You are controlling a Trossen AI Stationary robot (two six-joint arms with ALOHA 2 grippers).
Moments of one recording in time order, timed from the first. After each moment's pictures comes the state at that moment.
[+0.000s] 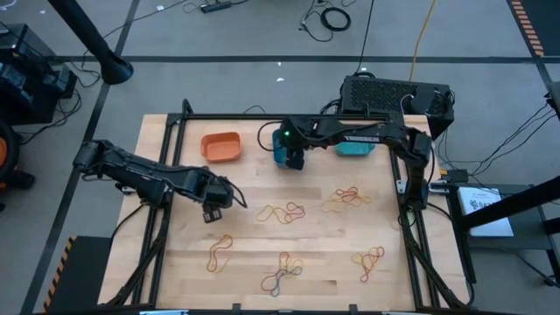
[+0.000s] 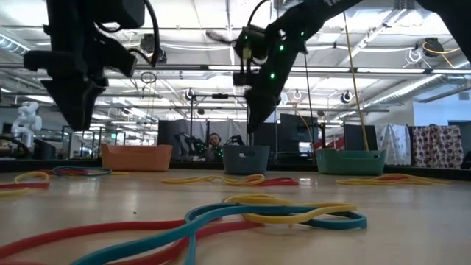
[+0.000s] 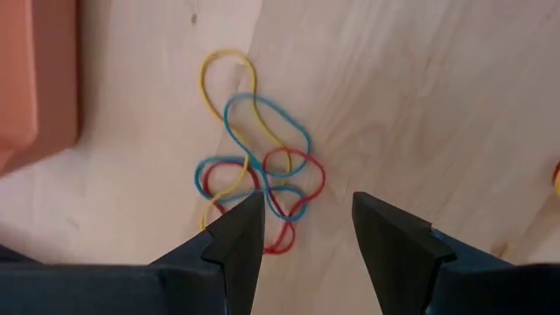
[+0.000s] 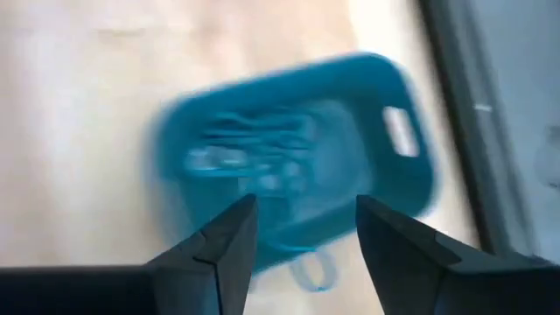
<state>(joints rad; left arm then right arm) -0.16 1.32 0.85 -1.06 -0.17 -0.49 -0.33 1.92 1.51 -0.64 0.17 -0.16</state>
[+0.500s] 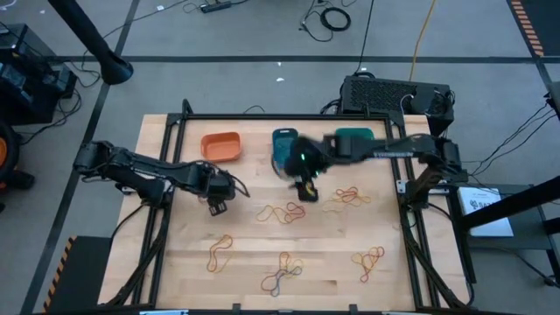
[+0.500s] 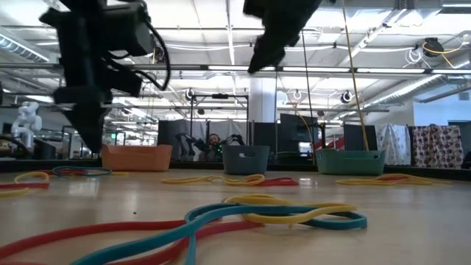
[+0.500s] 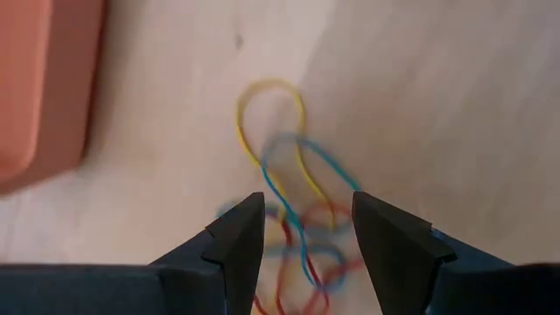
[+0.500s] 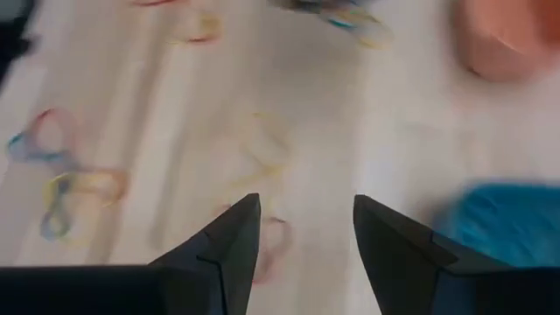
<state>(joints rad) -0.03 1.32 0.72 -0.84 -0.21 -0.44 -0.07 1.68 1.46 -0.69 -0.16 -0.14</state>
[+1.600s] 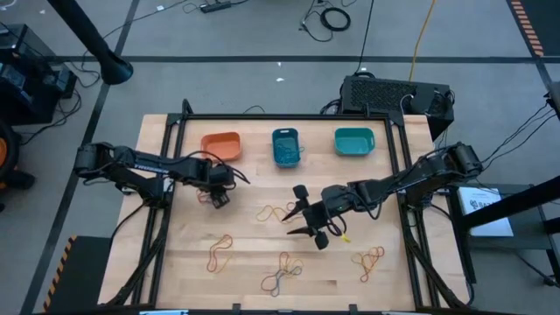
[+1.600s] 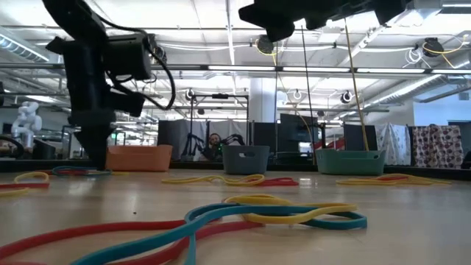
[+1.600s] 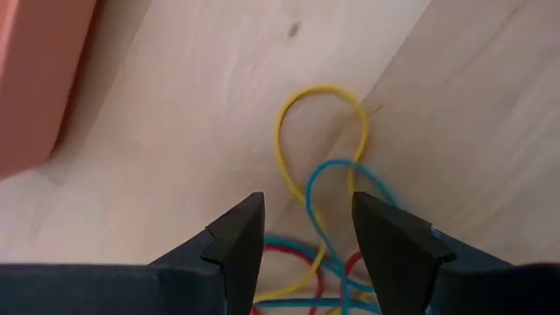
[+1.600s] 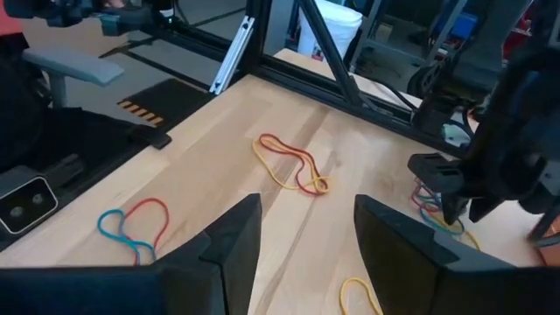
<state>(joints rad) 0.12 1.32 0.59 -0.65 -0.15 -0.41 0.24 1.53 0.89 0.32 -0.10 -0.23</state>
